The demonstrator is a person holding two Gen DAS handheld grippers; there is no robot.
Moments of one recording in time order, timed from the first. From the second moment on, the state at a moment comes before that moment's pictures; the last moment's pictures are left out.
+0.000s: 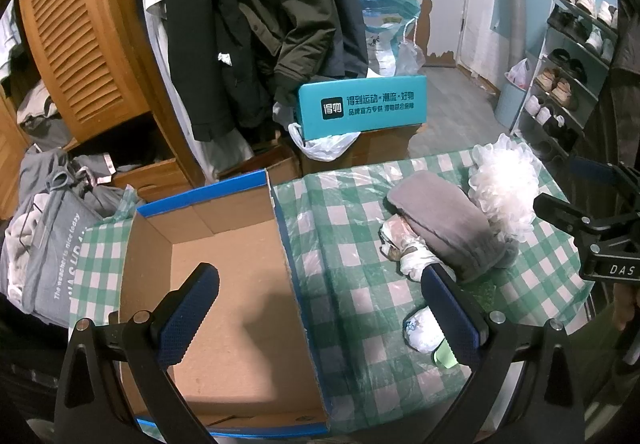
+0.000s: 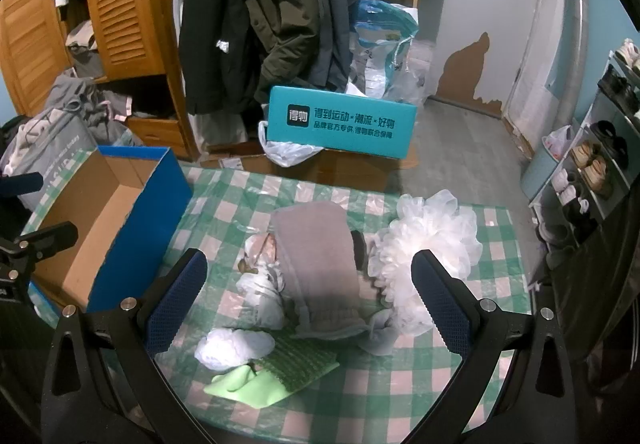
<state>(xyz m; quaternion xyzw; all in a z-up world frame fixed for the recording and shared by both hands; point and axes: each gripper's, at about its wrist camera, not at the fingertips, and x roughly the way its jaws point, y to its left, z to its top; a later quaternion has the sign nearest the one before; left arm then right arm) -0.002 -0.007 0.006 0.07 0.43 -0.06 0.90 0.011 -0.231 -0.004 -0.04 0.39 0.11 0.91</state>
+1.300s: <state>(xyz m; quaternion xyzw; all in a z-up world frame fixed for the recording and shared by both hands) -0.009 -0.027 -0.007 0.08 0.44 -0.07 0.89 0.010 -0.245 -0.006 -0.05 0.40 0.10 0.91</state>
